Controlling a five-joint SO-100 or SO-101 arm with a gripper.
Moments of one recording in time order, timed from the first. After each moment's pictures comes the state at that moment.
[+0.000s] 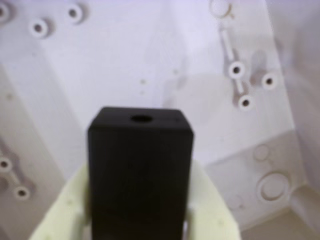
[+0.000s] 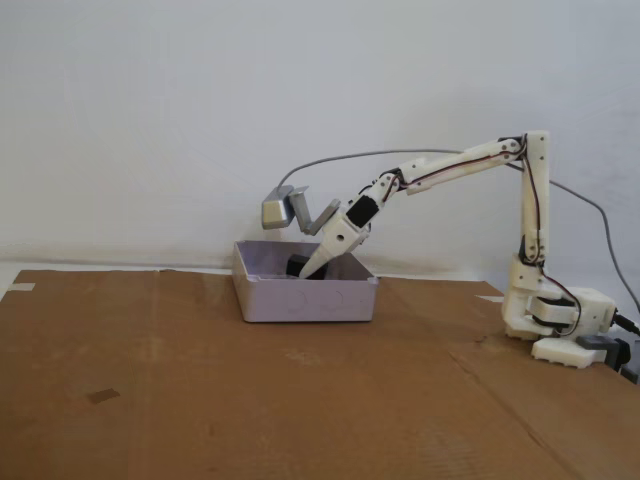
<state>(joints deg) 27.6 75.4 101.5 25.6 1.4</state>
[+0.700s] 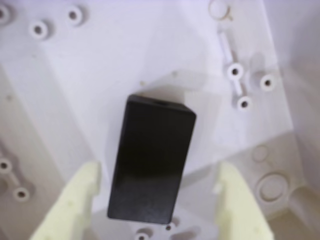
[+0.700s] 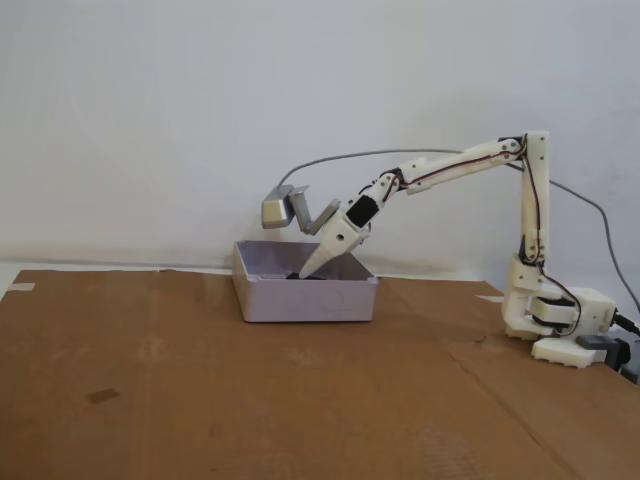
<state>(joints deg) 27.6 75.4 101.5 25.6 1.4</state>
